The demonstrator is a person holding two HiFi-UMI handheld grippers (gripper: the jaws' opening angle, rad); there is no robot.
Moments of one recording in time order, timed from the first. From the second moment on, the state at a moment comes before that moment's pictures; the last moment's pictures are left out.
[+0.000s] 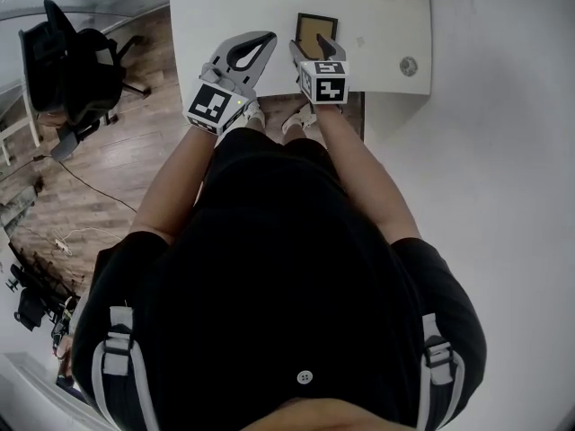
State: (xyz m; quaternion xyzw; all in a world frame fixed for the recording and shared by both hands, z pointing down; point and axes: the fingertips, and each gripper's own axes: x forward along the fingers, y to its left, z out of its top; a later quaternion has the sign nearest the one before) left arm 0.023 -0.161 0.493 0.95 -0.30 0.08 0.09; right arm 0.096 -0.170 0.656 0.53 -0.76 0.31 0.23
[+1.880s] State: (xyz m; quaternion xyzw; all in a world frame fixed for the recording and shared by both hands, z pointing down) left arm -0.002 -0.166 0.582 0.94 -0.29 0.09 0.15; right arm 0.090 -0.158 0.762 0.59 -0.66 0.35 0.31
